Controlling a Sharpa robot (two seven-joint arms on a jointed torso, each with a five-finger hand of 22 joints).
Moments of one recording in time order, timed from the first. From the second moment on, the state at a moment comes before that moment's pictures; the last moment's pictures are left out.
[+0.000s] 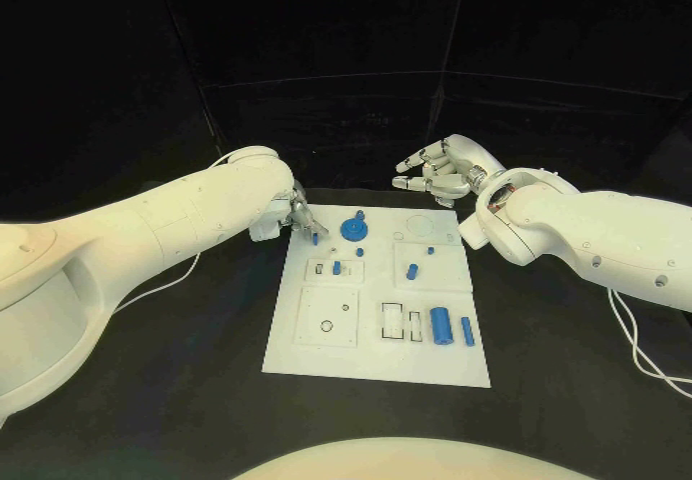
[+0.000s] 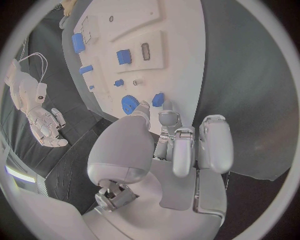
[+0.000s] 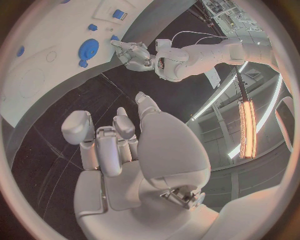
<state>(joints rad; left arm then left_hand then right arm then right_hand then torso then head) 1.30 -0.35 -0.04 0.81 -1.04 0.30 -0.57 1.18 -0.01 -0.05 0.27 0.12 0.94 0.07 0.52 0.42 1.24 0.00 1.06 0.86 1.47 -0.07 1.57 1.31 0.07 1.47 0.03 1.35 1.29 1.30 -0.74 -0.06 1.43 -0.82 -0.44 0.04 1.36 -0.02 -0.02 0.14 0.33 0.88 0.18 0.13 0.07 1.21 0.09 1.23 1.14 1.46 0.02 1.50 1.31 0.11 1.23 0.13 1.32 0.99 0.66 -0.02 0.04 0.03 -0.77</state>
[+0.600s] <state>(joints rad) 1.30 -0.35 -0.04 0.81 -1.04 0.31 -0.57 1.24 0.03 -0.05 0.25 0.12 0.94 0.07 0.52 0.41 1.24 0.00 1.06 0.86 1.47 -0.07 1.57 1.31 0.07 1.47 0.03 1.35 1.30 1.30 -0.73 -0.06 1.43 -0.82 -0.44 0.04 1.36 -0.02 -0.02 0.14 0.33 0.88 0.18 0.13 0.07 1.21 0.09 1.23 1.14 1.46 0.02 1.50 1.31 0.11 1.23 0.13 1.32 0.99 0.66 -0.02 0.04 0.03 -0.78</state>
